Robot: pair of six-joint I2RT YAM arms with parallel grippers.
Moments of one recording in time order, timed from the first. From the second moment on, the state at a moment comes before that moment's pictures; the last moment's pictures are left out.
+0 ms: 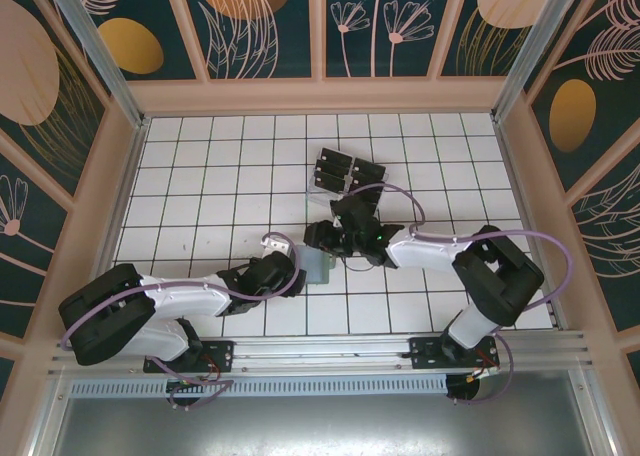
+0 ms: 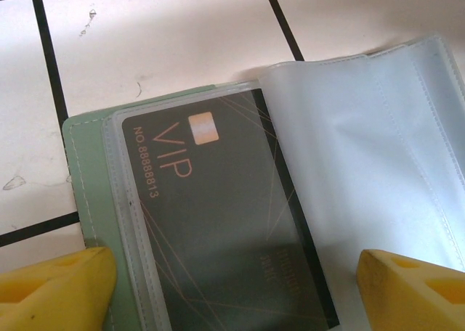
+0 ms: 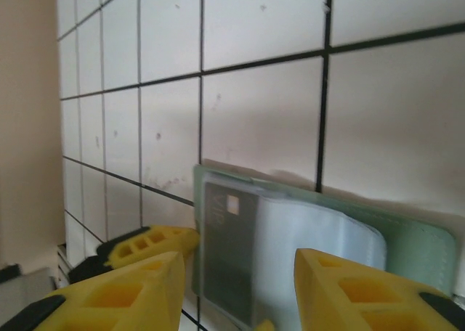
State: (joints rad) left arm -0.98 1.36 0.40 0.05 -0.34 -0.60; right arm 0.83 1.59 0.77 0.12 -0.26 1.00
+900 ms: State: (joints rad) left arm -0.98 1.36 0.38 0.09 -0.35 -0.61; right arm 0.86 1.69 0.72 0.16 -0.26 1.02
